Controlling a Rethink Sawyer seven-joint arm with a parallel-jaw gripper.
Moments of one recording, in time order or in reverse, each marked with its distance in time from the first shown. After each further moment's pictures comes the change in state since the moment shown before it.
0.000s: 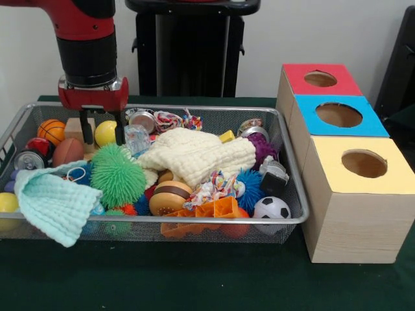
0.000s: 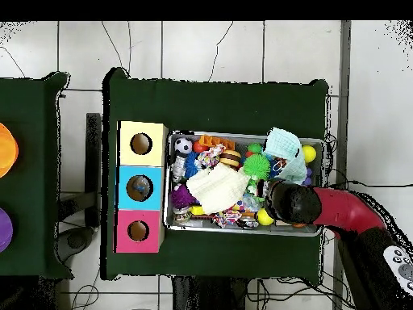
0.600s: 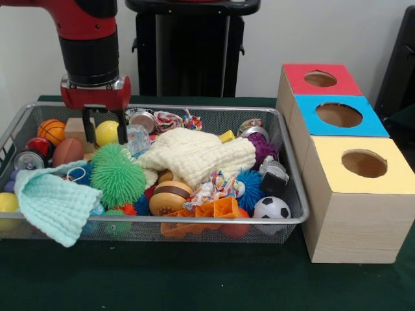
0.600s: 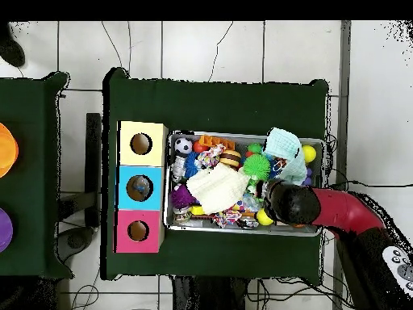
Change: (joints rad) arm 0.002 -0.003 0.000 0.010 0.000 0.000 0.000
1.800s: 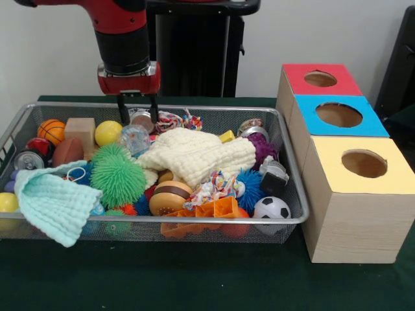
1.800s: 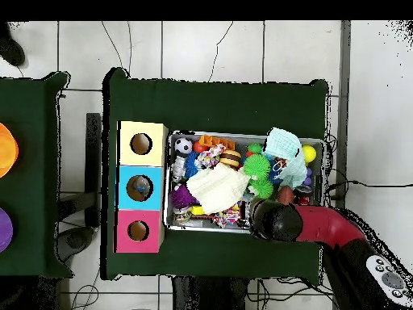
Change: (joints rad) arm 0.010 -0.024 -0.002 0.149 -0.001 0.000 0.000
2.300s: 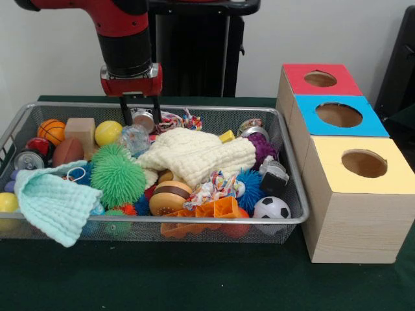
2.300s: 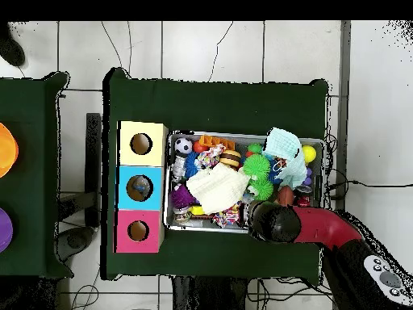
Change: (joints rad) arm 0.000 0.017 -0.008 0.003 0.000 -0.014 0.000
